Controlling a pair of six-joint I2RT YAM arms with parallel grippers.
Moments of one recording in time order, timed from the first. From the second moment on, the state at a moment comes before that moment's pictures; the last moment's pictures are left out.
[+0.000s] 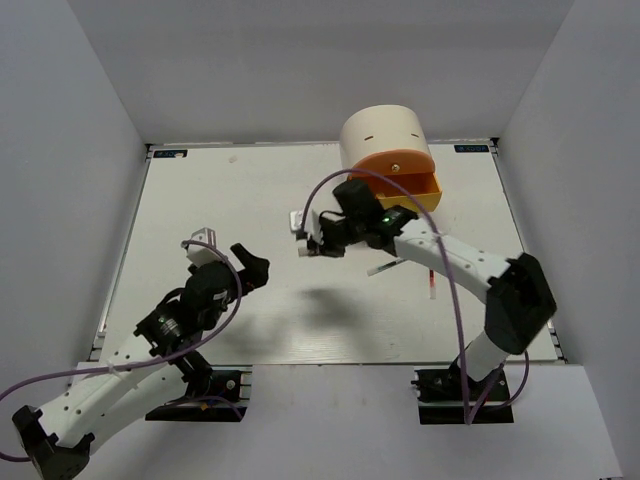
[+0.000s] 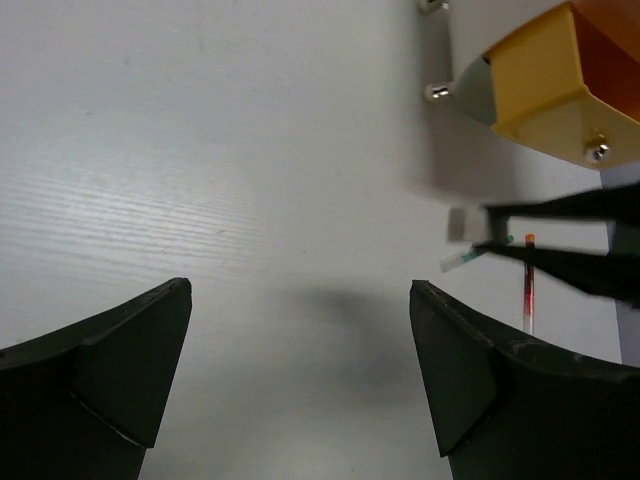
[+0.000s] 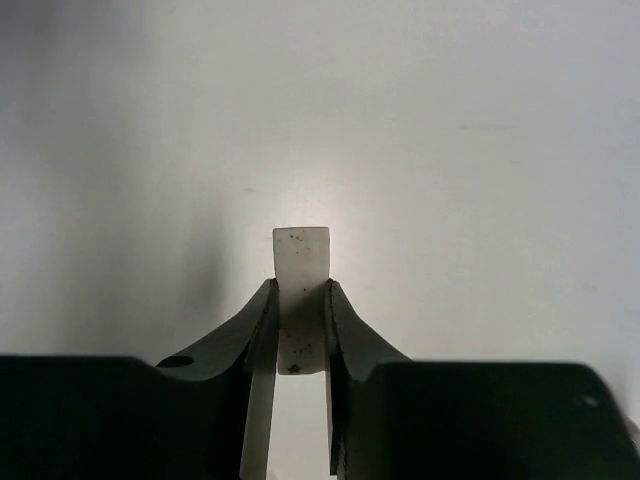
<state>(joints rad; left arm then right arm) -0.77 0.58 0.57 -0.48 -0.53 -0.88 0.82 1.64 1.27 -0.43 -0.57 -0.81</state>
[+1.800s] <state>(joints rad) -0.78 1.27 0.71 0.04 -0.01 -0.55 0.30 1.34 1.10 -0.09 -0.44 -0.66</state>
